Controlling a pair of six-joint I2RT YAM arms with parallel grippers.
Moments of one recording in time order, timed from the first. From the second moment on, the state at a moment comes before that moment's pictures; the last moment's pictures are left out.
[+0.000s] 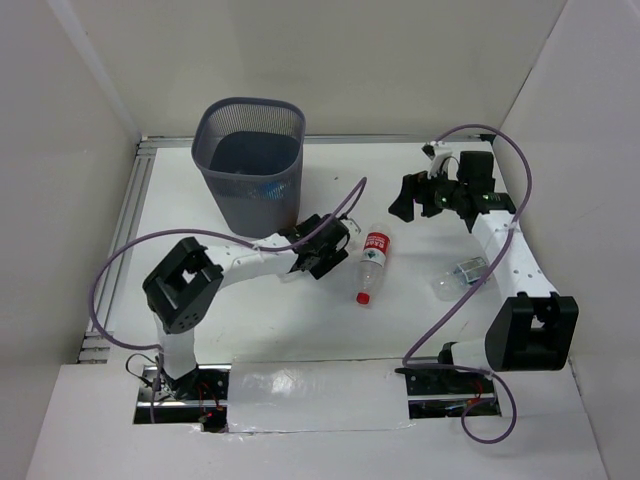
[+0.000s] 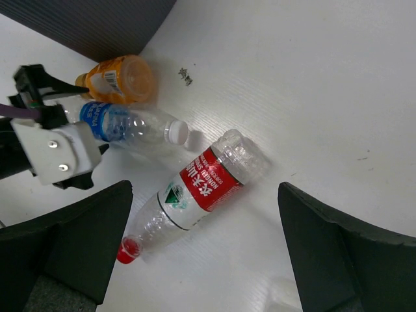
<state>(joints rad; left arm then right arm) -0.86 1.84 1.27 -0.39 -0.42 0.16 -0.02 1.36 1.15 -0.47 -0.63 -0.13</state>
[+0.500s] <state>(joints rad) -0.86 1.91 1.28 -0.41 -0.22 0.17 -0.03 1.36 1.12 -0.49 -0.63 -0.16</state>
